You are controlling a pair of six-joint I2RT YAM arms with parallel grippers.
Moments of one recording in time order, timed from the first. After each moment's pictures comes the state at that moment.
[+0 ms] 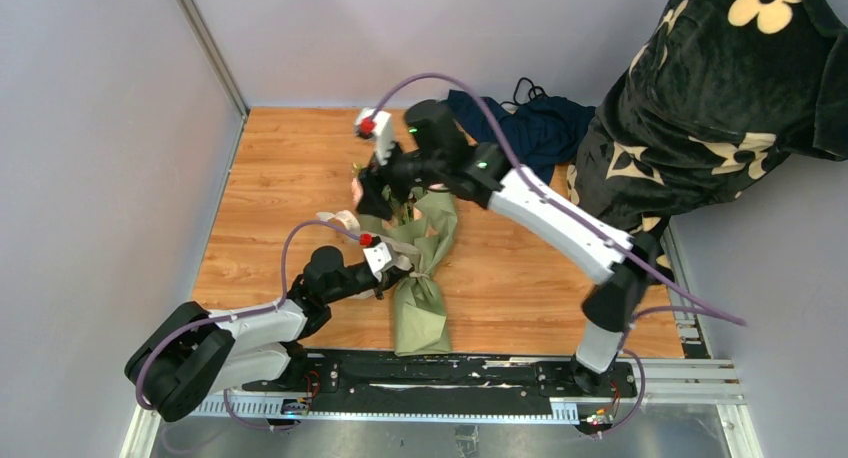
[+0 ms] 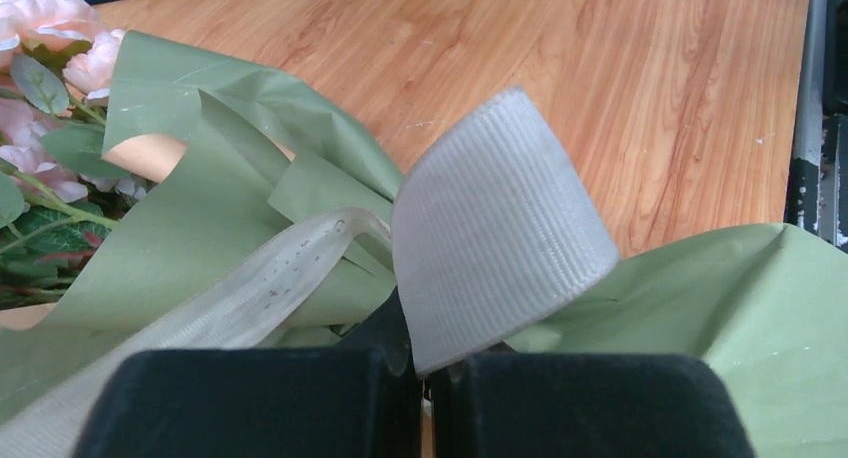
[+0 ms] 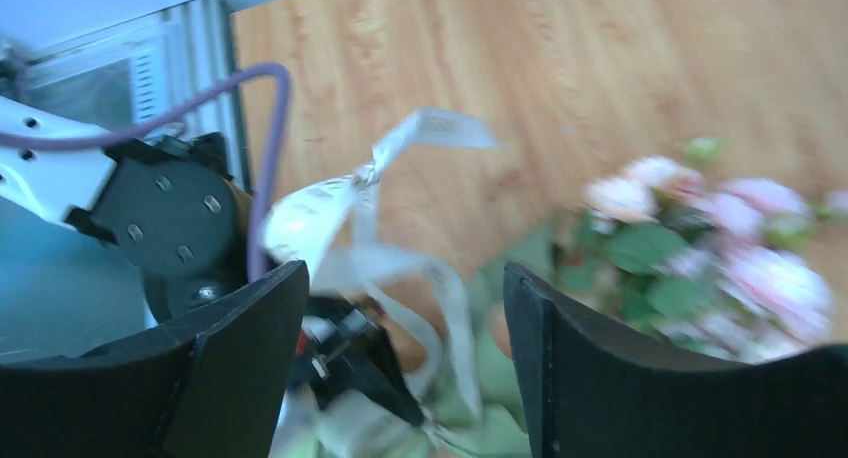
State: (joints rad) left arm -0.64 1.12 0.15 0.81 0.48 0.15; right arm 0.94 1.83 1.95 -0.60 -0.46 -0.07
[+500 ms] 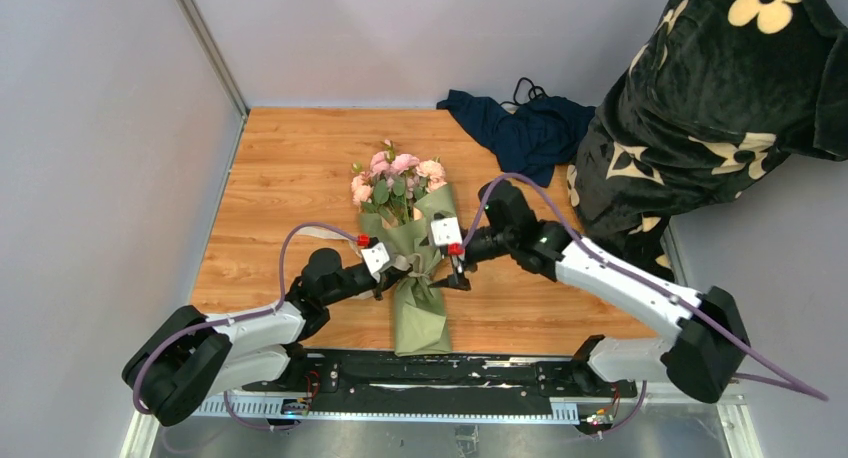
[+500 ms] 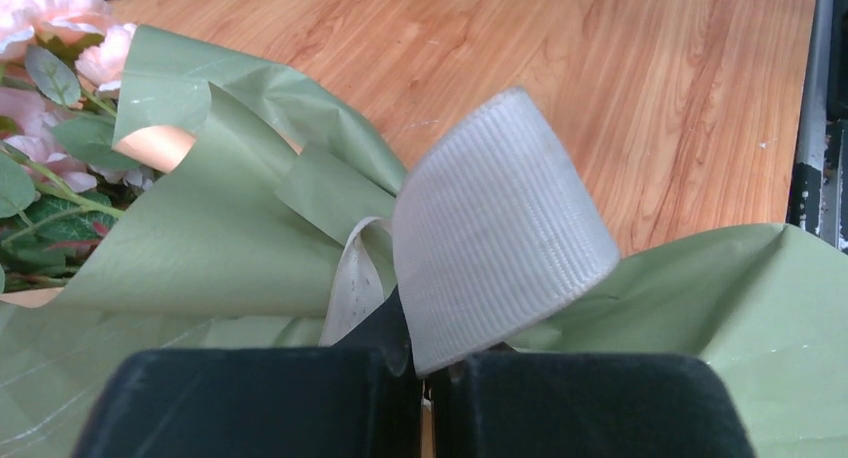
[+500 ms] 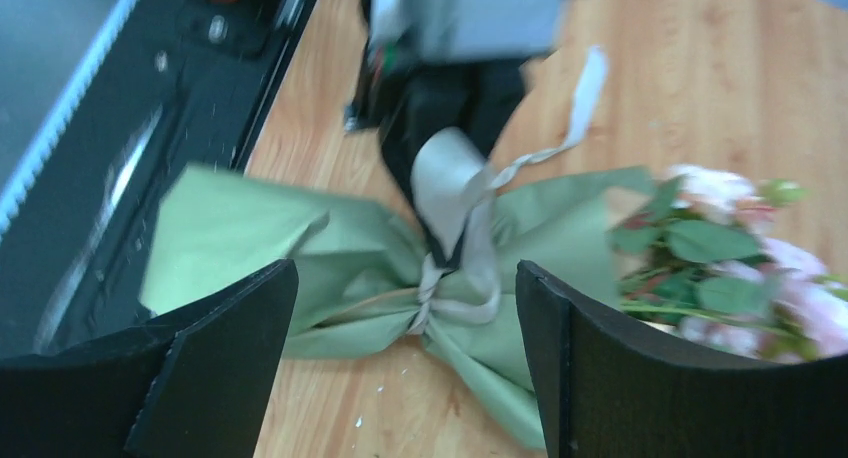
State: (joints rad) left arm -0.64 1.09 0.14 0.81 0.47 0.14; right arm 0.80 1.21 1.01 -0.28 -0.78 -0.65
